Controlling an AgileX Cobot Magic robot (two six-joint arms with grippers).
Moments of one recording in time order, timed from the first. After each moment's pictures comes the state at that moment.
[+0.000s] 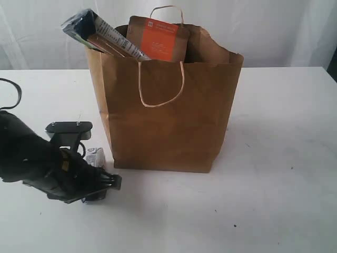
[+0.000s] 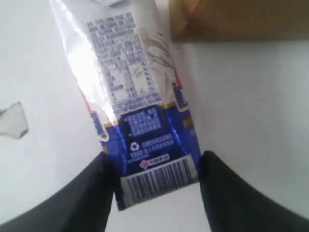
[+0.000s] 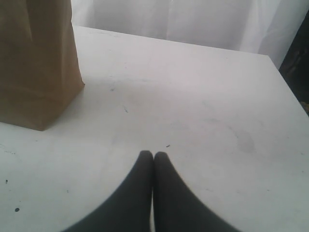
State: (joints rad) left arm -0.64 1.60 -0.72 0.12 0.33 -0.59; right arm 0.13 0.01 -0.01 -0.04 0.34 -0.02
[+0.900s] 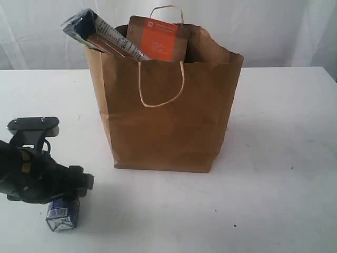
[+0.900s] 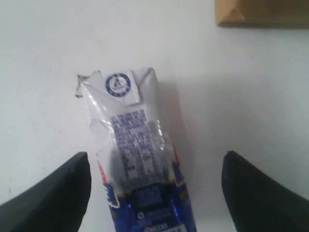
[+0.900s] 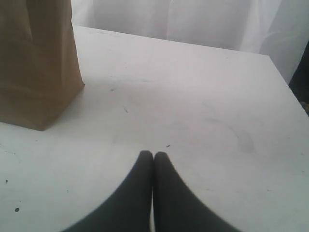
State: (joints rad) left arm -0.58 1.39 -0.61 0.16 0.39 -0.60; right arm 0.13 0.01 -0.01 -0.04 0.34 -0.02
